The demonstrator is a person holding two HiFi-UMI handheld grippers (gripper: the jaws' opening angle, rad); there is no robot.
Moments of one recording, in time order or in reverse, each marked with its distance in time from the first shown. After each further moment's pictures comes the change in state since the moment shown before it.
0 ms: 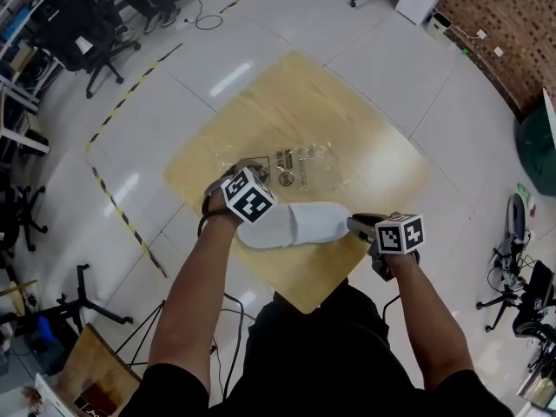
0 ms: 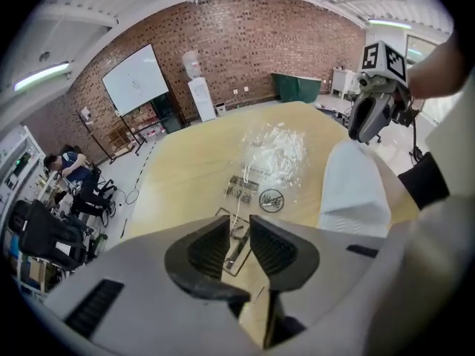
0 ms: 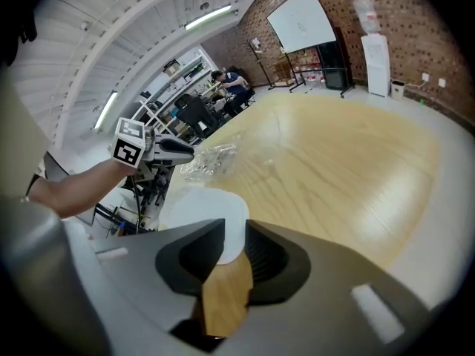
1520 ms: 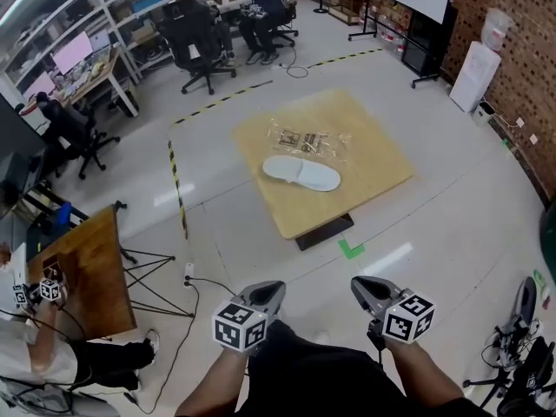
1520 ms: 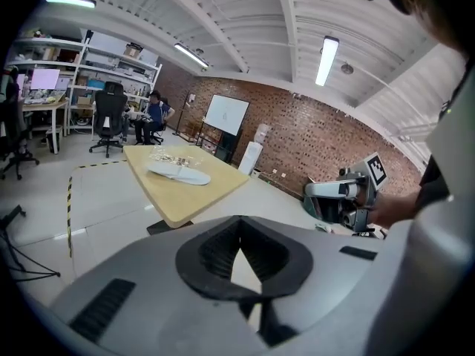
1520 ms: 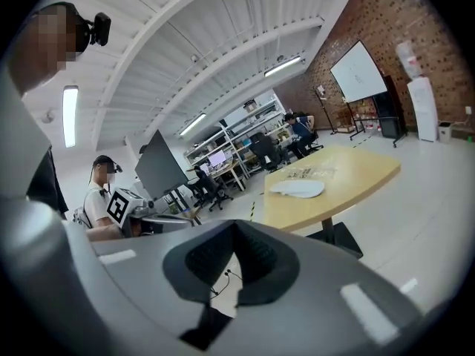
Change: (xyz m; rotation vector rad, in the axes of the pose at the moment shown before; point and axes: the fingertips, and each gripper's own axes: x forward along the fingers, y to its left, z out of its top) left arm -0.306 -0.528 -0.024 -0.885 -0.554 0.109; right arm -0.323 0.156 -0.272 -0.362 -0.297 0.378
